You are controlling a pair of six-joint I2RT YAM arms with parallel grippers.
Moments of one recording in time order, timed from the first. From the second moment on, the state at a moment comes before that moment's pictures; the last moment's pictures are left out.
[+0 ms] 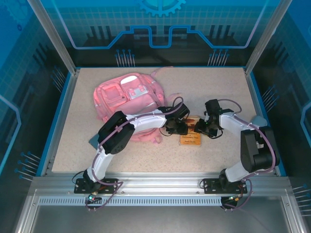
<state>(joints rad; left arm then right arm) -0.86 2.16 1.60 -0.60 0.14 -0.74 0.17 1.53 0.84 -0.65 -0.21 0.49</state>
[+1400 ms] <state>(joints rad) -0.61 1.65 1.15 -0.21 0.47 -0.83 0.08 1.11 0.83 -0.59 -0.63 0.47</state>
